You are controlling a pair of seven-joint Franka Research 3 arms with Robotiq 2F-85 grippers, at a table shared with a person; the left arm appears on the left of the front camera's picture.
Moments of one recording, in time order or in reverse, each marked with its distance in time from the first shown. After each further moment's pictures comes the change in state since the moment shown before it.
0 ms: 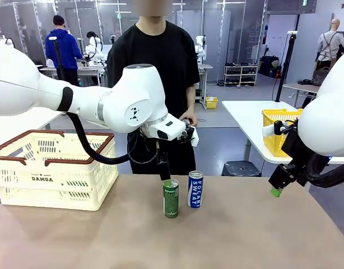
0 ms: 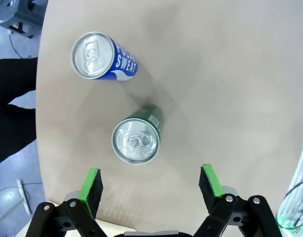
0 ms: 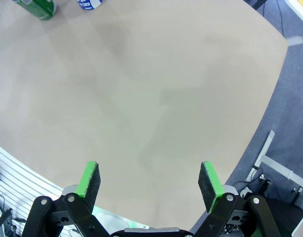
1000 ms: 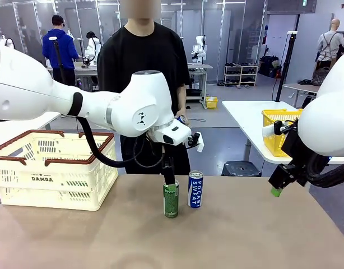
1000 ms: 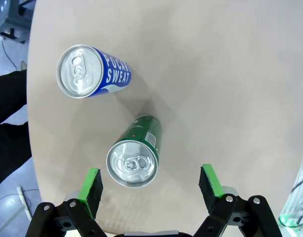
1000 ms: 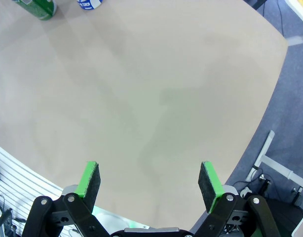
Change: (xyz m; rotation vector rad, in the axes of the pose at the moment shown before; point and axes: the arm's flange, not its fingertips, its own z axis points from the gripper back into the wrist) left arm 0.014 0.002 -0.024 -0.032 0.012 -0.040; right arm 0.000 0.000 0.000 0.000 0.000 0.000
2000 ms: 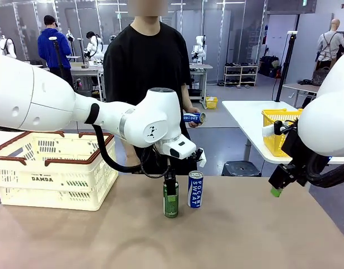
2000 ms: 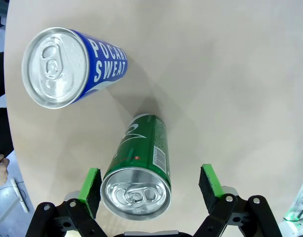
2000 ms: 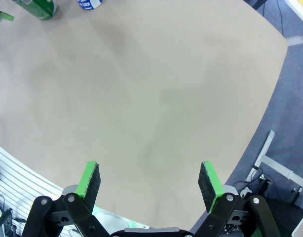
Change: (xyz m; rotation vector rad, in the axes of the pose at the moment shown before) left arm 0.005 0.012 -0.051 -0.046 0.099 0.003; right arm 0.000 0.000 0.000 0.000 0.000 0.000
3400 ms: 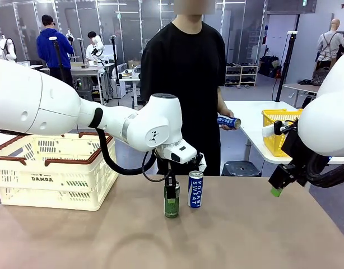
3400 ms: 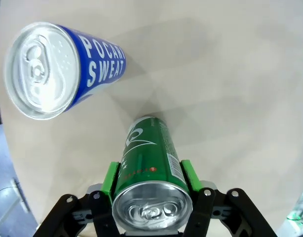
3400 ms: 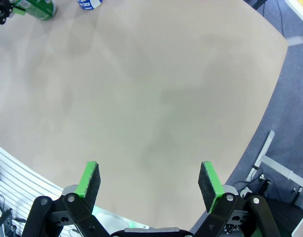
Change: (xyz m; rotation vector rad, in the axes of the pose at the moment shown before) left arm 0.002 0.004 -0.016 -0.010 0.016 -0.010; right arm 0.000 0.000 0.000 0.000 0.000 0.000
